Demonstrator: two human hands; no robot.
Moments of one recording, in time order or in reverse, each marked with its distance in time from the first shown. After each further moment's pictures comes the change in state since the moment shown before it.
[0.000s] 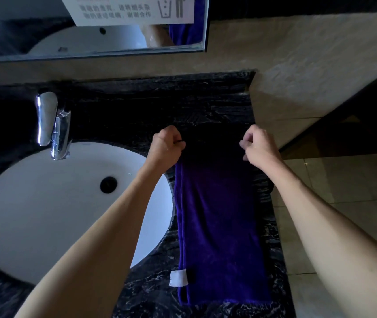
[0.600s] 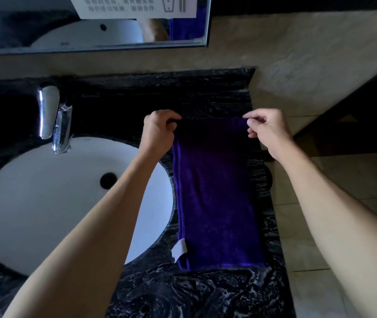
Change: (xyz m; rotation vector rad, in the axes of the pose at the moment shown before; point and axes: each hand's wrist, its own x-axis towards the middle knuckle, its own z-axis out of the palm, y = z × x) left_hand 0.001 0.018 -0.030 -0.020 0.159 0.145; right_hand 0.011 -0.012 -0.027 0.415 0.039 -0.061
